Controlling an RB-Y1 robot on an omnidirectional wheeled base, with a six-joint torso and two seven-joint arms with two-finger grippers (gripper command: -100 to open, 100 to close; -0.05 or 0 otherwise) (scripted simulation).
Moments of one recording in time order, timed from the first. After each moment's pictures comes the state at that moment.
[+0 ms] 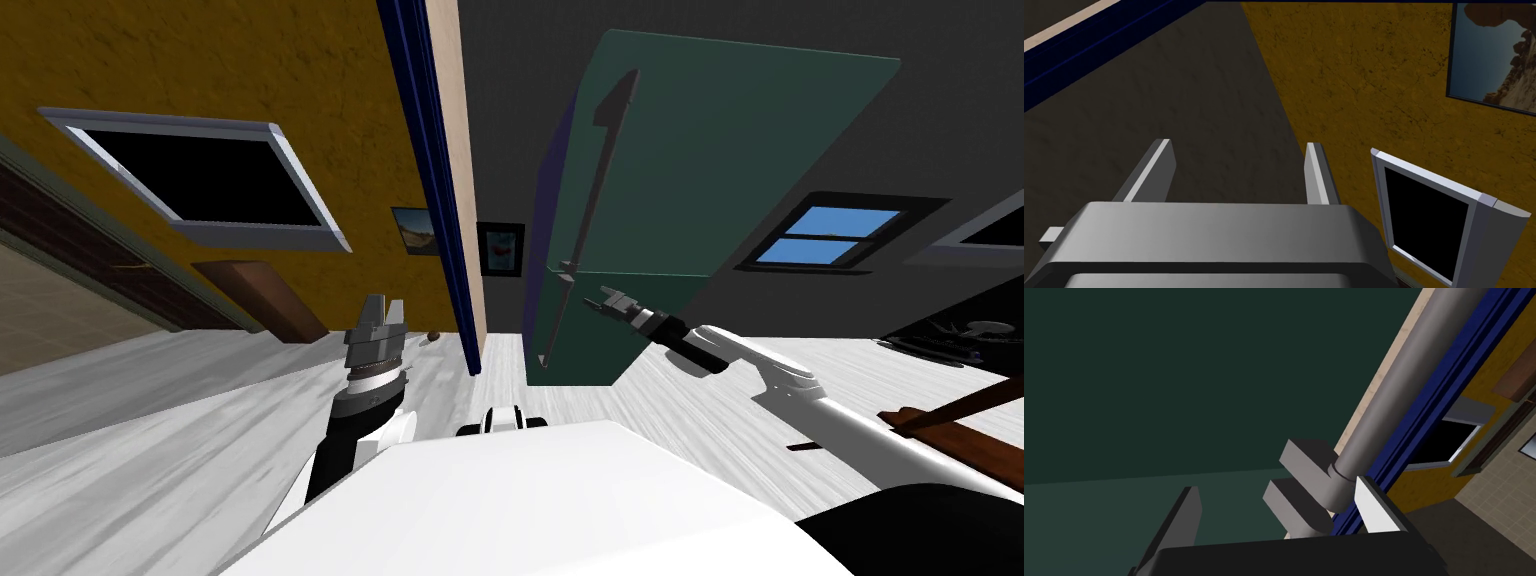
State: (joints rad) left arm 0.53 -0.03 -0.02 -2.33 -0.09 -0.62 -0.12; right arm 0.37 -1.14 -0.28 -1.88 0.27 -0.37 0.48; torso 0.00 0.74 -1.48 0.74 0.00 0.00
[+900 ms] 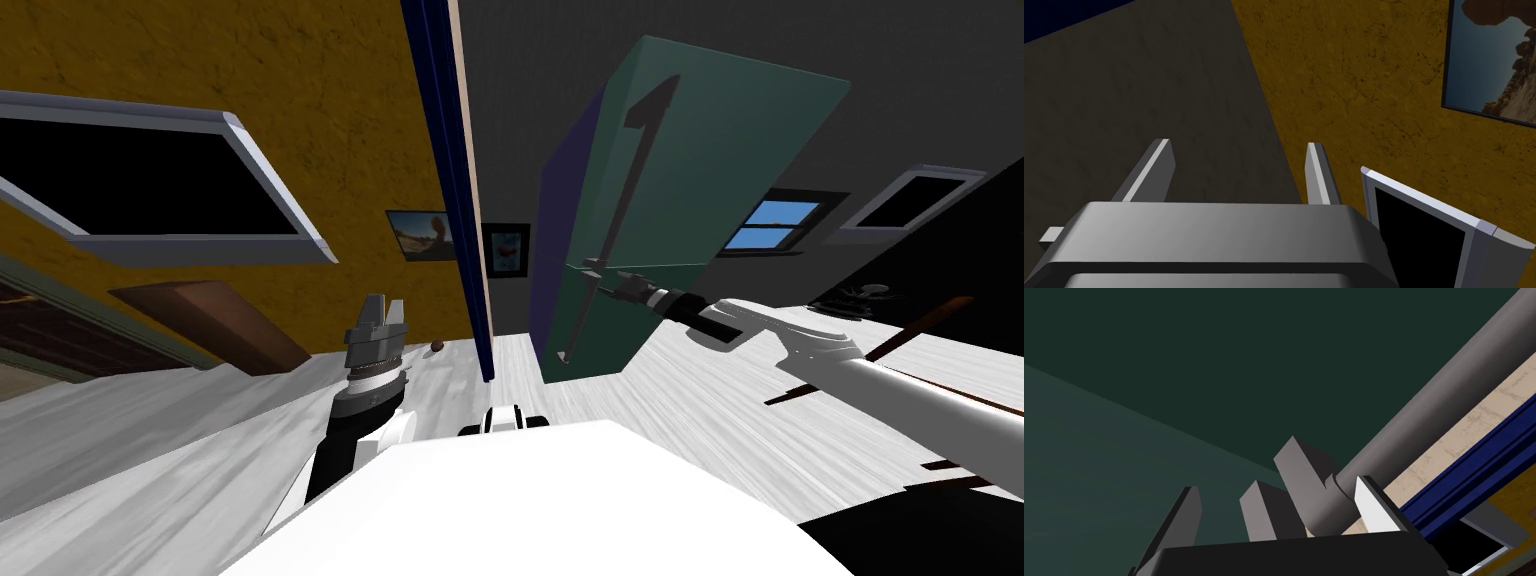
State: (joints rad) left arm 0.53 -0.03 -0.02 -2.33 -0.09 -0.62 -0.12; right arm 0.32 -1.36 -0.31 -1.70 0.24 -0.30 0.63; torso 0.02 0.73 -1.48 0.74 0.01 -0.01
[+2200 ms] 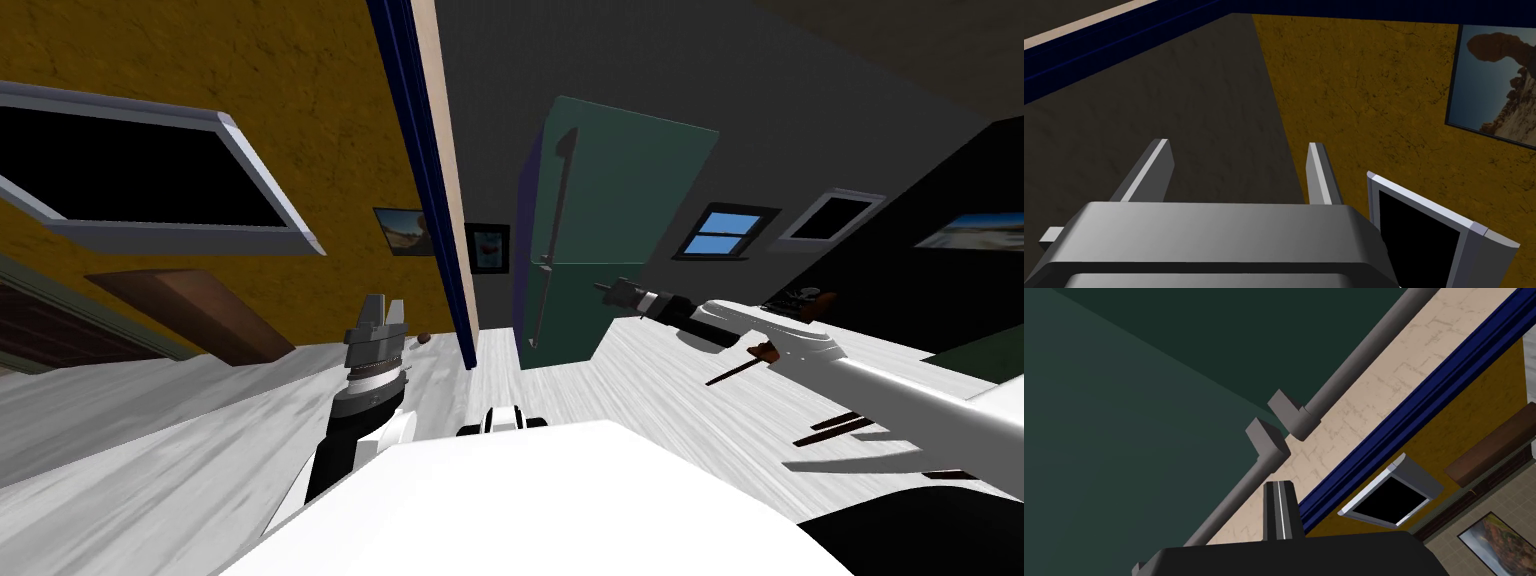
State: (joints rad) left arm 0.52 -0.03 -0.02 -2.33 -0.09 -0.62 -0.12; right arm 0.33 -1.37 -0.27 -1.79 0.21 -0.41 0.68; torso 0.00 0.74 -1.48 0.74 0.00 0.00
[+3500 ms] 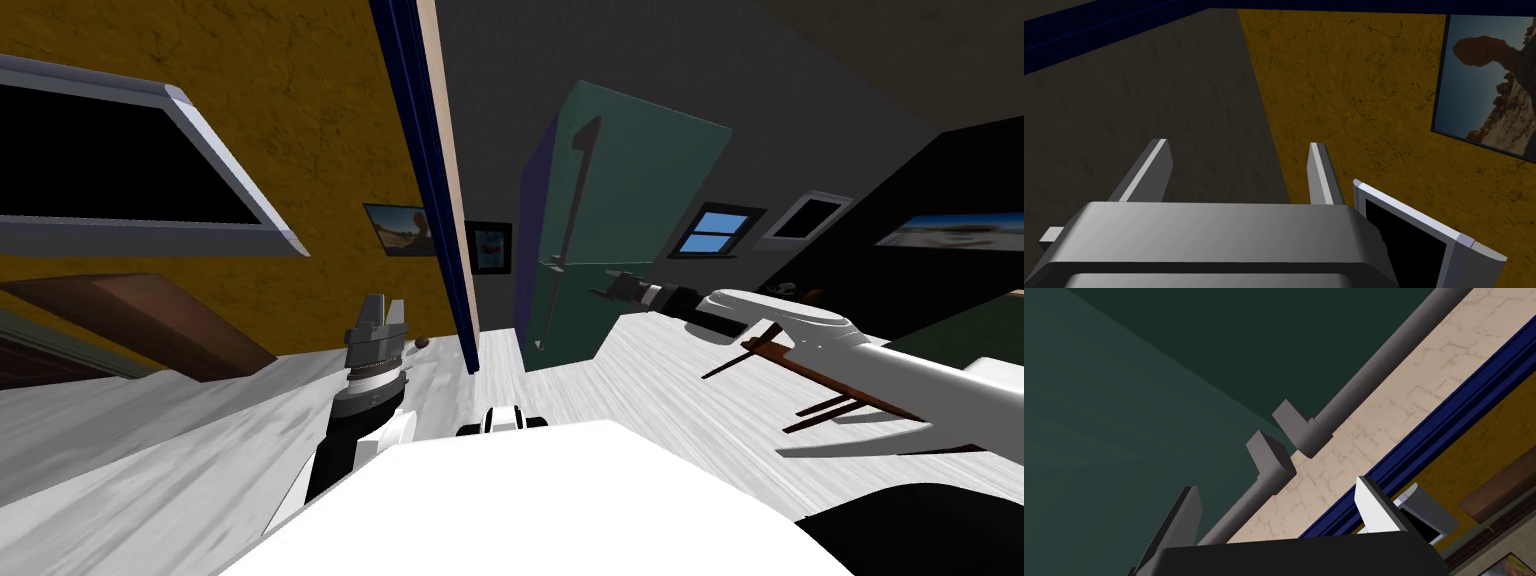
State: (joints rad) left arm 0.53 -0.03 -0.02 -2.33 -0.09 -0.62 -0.12; right arm 0.37 -1.47 -0.32 -1.78 0.19 -0.35 0.65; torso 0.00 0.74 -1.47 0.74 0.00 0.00
